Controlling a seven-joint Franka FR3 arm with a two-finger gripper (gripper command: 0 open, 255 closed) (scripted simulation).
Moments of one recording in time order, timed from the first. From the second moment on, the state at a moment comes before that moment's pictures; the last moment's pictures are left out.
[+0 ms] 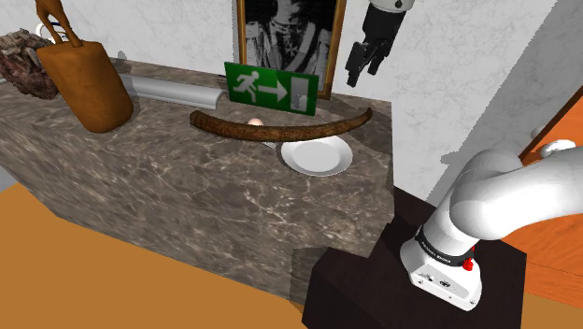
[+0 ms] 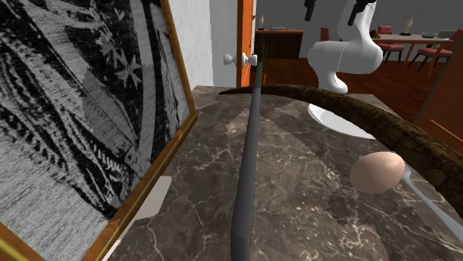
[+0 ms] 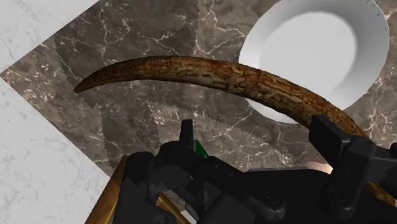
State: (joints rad) arm -0.01 -0.75 -0.01 -2.29 -0.08 1.70 0.06
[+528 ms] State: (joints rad) arm 0.01 -0.51 -0.08 -2.12 -0.08 1.76 -0.09
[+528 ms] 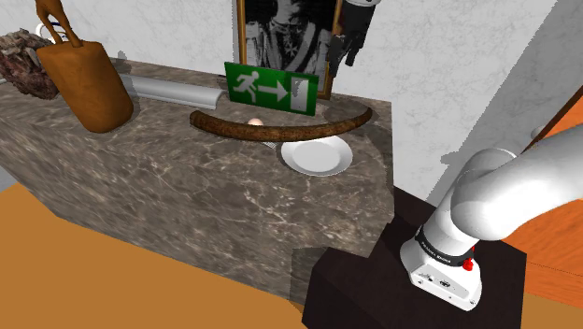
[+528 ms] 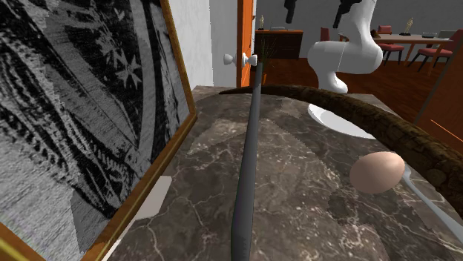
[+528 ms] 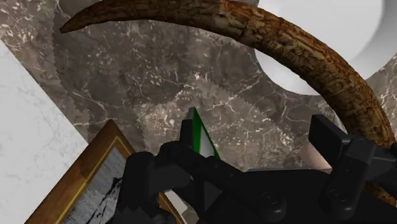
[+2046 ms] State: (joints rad) arm 0.03 0.27 -0.15 -1.36 0.06 1.71 -0.52
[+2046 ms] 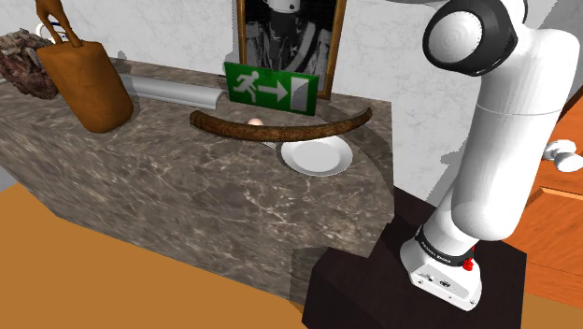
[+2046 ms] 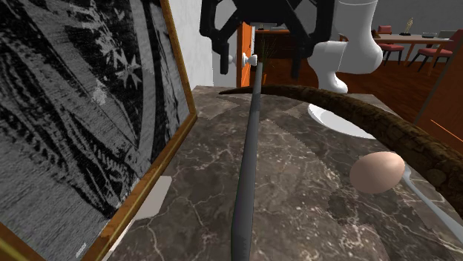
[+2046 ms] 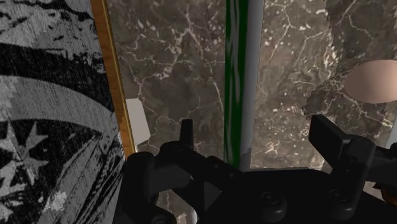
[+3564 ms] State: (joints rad) arm 0.03 0.30 -0.15 -1.23 0.06 1.62 -0.52
